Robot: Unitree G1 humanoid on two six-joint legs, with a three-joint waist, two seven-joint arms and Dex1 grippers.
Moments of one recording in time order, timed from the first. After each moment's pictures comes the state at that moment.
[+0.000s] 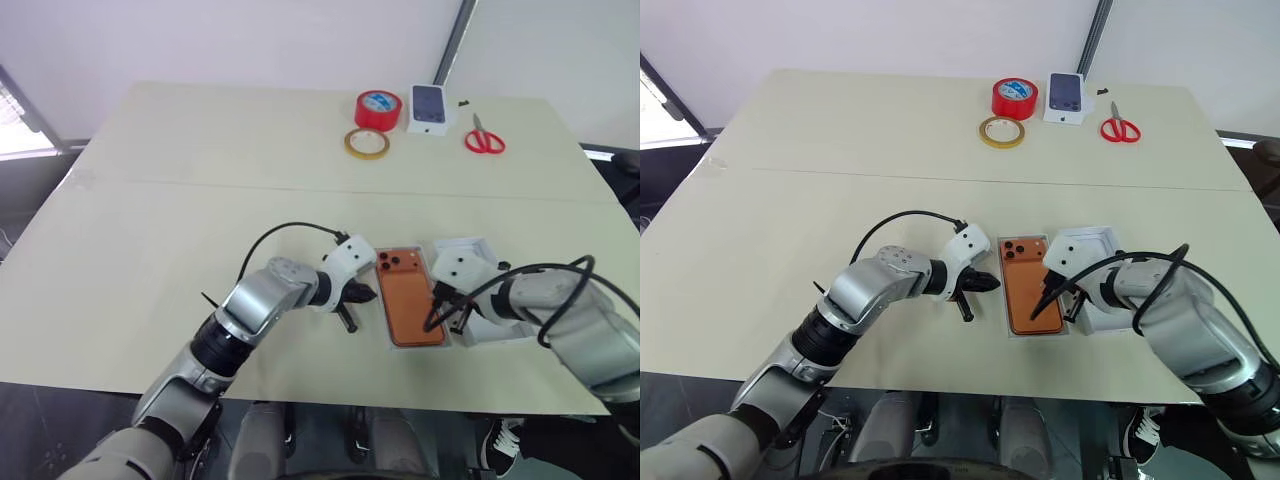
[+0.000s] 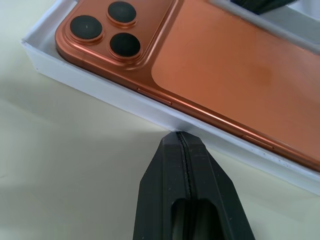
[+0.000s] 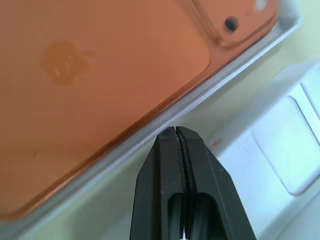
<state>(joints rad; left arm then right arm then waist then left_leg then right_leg) -0.63 0.22 -0.48 -0.11 -0.27 1.02 -0.68 -0.28 -1.01 0.17 -0.61 0.05 1.10 0.89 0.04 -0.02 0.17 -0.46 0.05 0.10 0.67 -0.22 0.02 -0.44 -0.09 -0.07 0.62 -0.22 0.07</state>
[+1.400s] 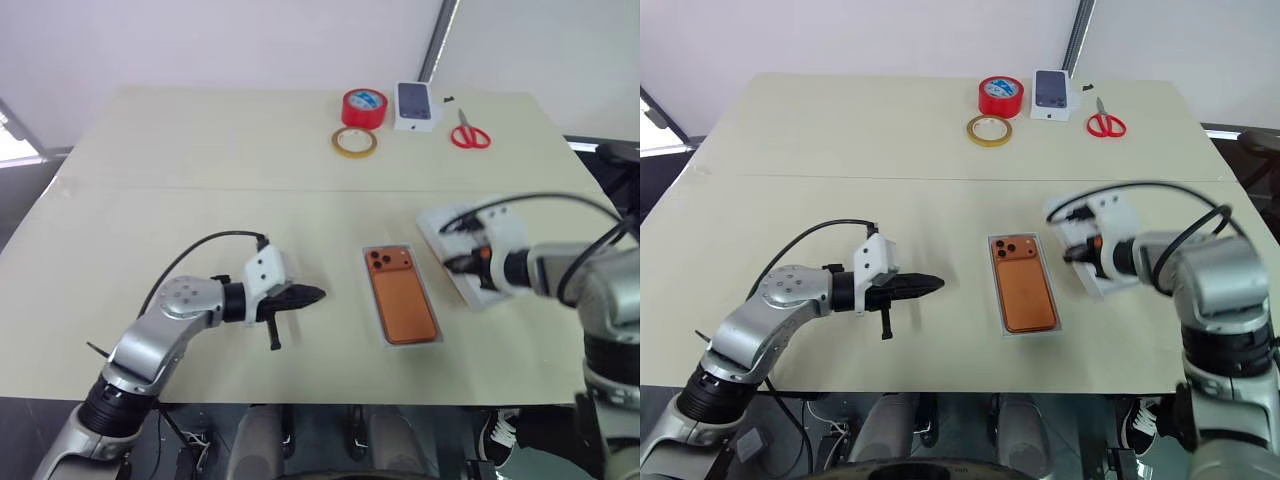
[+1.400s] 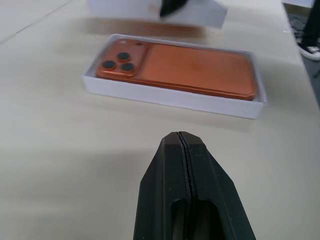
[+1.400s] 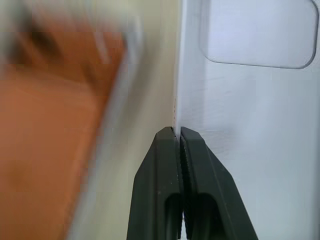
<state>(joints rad) -0.25 0.58 -0.17 -0.37 -0.36 0.51 -0.89 -0.63 -0.68 -0.25 -0.35 0.51 1.61 0.55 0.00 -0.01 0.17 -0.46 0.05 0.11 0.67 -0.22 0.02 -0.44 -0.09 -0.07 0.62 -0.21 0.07</state>
